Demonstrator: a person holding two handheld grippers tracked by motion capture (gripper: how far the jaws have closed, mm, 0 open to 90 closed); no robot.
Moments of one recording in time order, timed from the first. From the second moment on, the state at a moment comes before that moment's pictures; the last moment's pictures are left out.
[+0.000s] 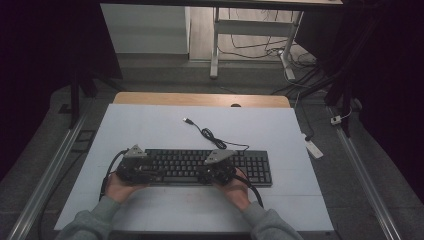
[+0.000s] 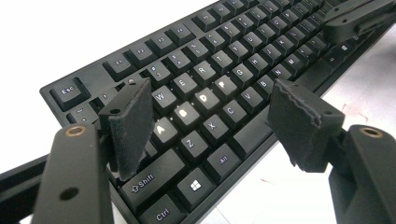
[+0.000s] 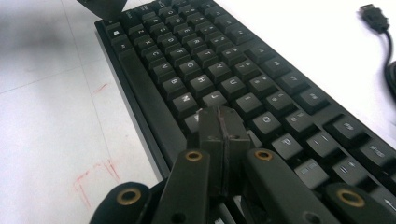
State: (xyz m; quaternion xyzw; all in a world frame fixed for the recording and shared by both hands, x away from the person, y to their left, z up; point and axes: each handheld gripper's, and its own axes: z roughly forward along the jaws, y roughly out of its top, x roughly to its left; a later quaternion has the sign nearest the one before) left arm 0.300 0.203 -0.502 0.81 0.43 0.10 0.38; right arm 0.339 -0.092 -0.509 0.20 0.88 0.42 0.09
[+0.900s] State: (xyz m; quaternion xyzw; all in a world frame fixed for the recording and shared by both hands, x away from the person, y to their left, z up) left arm 0.300 0.203 -0.503 0.81 0.43 0.11 0.38; right arm 0.346 -0.066 -0.517 0.20 0.89 0.40 0.09
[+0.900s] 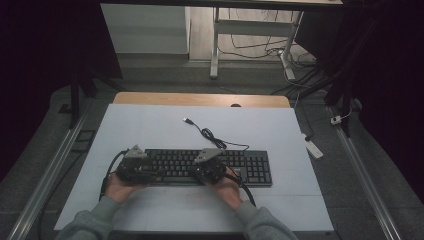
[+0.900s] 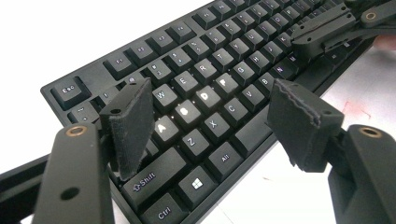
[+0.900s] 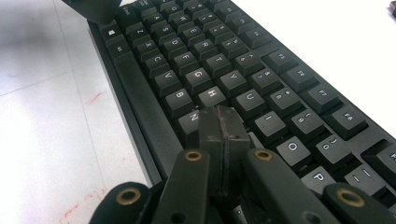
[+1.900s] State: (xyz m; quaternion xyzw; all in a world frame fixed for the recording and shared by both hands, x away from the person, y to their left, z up) left arm 0.299 0.203 -0.503 0.81 0.43 0.11 0.38; right arm 0.341 -0.108 -0.502 0.22 0.86 0.45 0.10
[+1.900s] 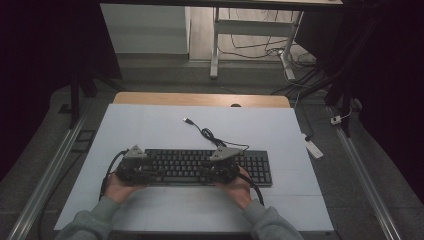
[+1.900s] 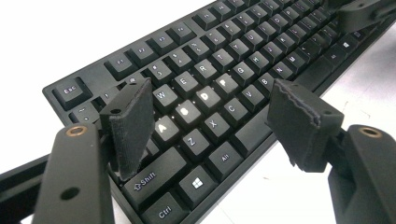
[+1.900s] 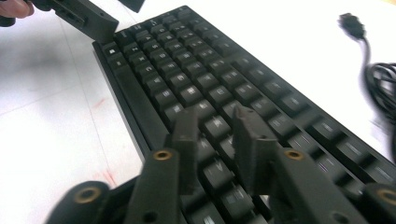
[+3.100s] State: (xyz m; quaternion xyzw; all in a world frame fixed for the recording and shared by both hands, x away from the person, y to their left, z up) left arm 0.298 0.201 -0.502 0.81 0.42 0.10 0.39; right arm 0.321 -0.206 -0.500 0.28 0.83 0.45 0.15
